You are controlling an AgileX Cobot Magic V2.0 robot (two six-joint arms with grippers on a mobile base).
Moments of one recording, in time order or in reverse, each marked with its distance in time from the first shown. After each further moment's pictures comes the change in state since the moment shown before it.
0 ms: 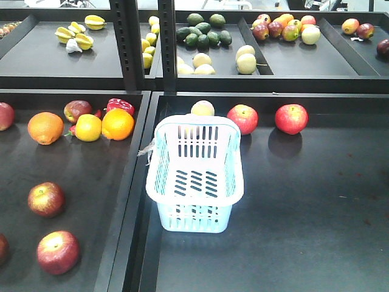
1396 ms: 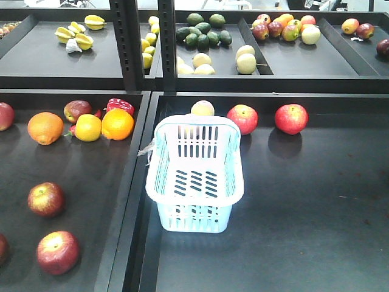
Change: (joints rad) left arm 0.000 0.228 -0.645 -1.143 0.264 0.353; right arm 0.000 0.000 0.000 0.000 0.000 0.000
